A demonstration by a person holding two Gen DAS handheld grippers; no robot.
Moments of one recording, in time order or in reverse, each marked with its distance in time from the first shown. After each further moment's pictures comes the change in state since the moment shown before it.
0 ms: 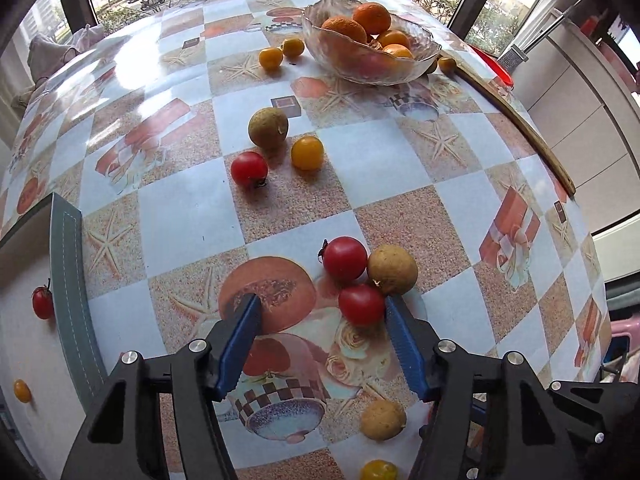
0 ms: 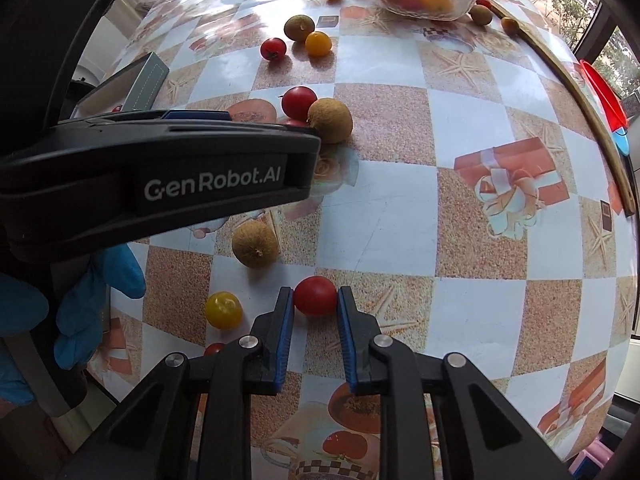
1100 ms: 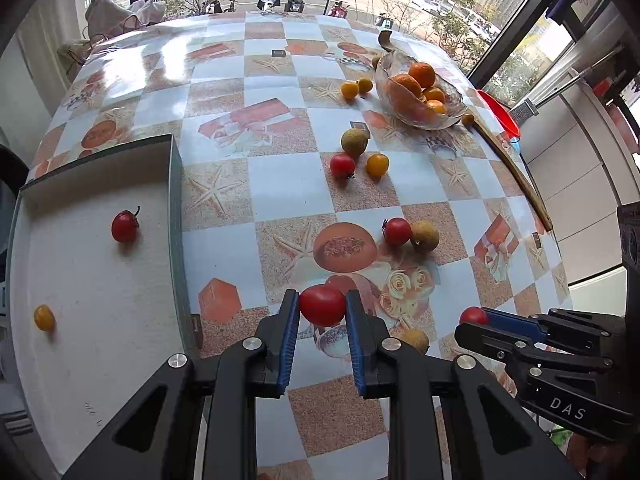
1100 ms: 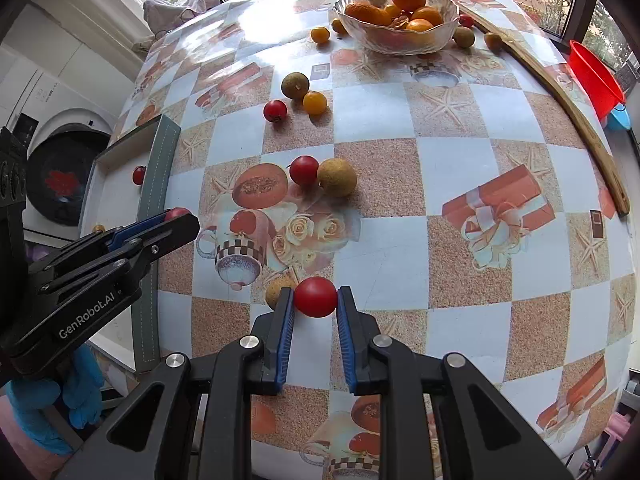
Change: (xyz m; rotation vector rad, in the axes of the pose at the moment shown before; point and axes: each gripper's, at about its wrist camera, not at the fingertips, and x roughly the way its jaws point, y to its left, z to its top) left arm -0.070 0.063 -0.047 -0.190 -0.087 -0.035; right arm -0.038 0.001 0.039 0.080 -0.049 0.082
